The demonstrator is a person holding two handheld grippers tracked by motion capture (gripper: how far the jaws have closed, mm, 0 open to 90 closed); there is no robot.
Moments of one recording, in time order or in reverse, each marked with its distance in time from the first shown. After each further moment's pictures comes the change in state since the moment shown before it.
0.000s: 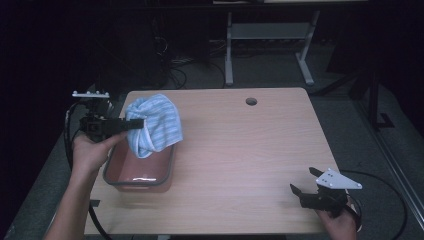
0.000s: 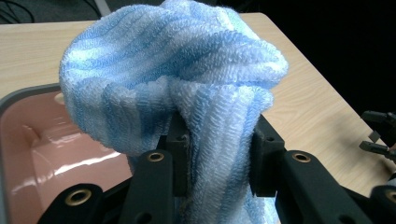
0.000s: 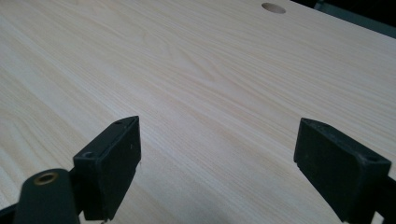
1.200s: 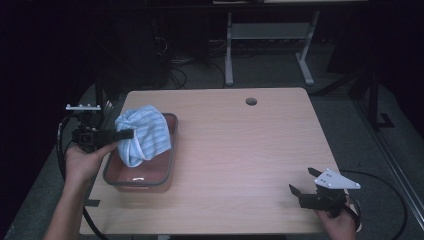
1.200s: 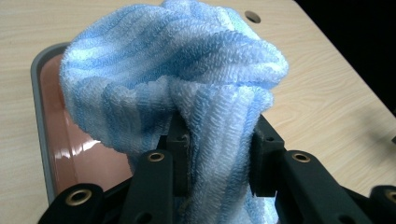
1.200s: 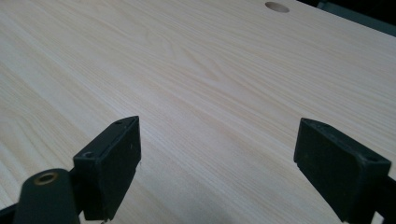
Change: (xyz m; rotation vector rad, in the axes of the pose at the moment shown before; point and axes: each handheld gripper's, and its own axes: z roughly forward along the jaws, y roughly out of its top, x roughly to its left) left arm 0.032 -0.031 -0.006 0.021 0.063 -0.056; right arm 0.002 0.001 0.002 0.008 0.008 -0.002
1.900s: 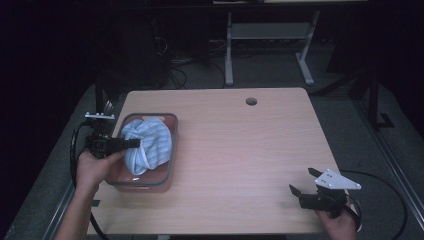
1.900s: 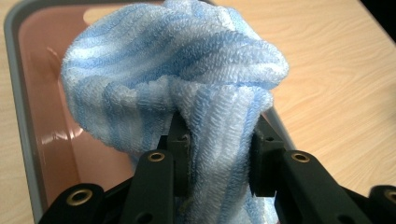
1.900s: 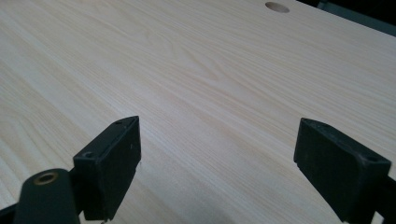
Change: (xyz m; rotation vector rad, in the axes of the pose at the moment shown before) left arm 0.005 -0.017 0.030 0.101 0.037 0.021; right arm 0.000 0.000 -0.001 -0.006 0.000 -0.003
